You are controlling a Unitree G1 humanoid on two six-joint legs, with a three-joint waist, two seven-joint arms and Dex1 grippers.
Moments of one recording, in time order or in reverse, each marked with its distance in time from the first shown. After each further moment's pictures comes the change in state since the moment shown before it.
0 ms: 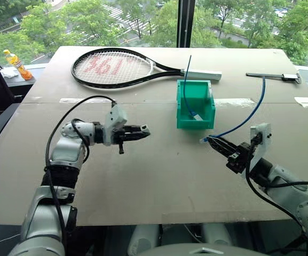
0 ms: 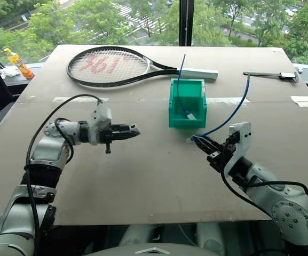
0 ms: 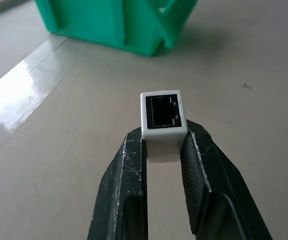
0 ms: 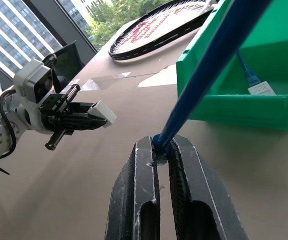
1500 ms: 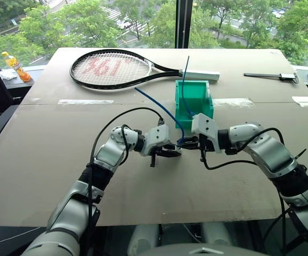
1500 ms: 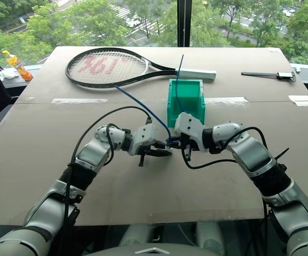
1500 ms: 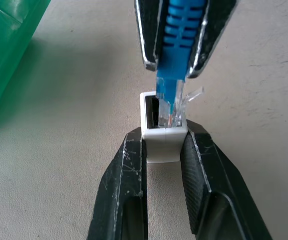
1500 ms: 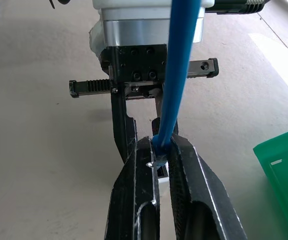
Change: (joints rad) left arm -0.051 -0.134 -0.268 0.025 0.175 -0.089 0.059; right arm -0.640 -0.001 0.489 0.528 -0.850 -0.166 0.831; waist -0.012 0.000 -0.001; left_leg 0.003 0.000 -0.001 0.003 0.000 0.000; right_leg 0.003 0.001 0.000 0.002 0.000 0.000
